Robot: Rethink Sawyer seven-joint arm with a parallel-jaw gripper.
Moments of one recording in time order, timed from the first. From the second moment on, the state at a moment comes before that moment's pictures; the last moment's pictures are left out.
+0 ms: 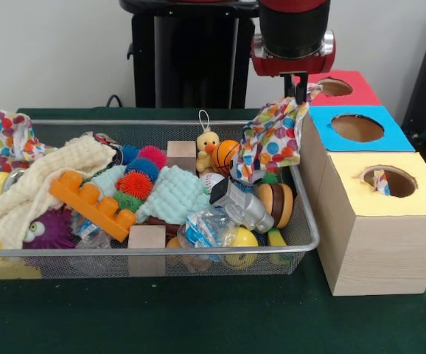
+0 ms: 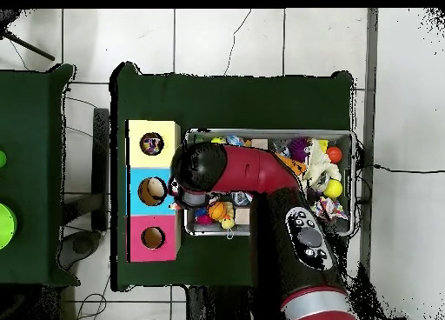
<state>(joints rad) -0.31 -0.69 0.24 1.66 -0.05 0.97 1.78</state>
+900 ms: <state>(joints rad) -0.25 -0.75 0.18 1.62 -0.03 1.03 1.78</state>
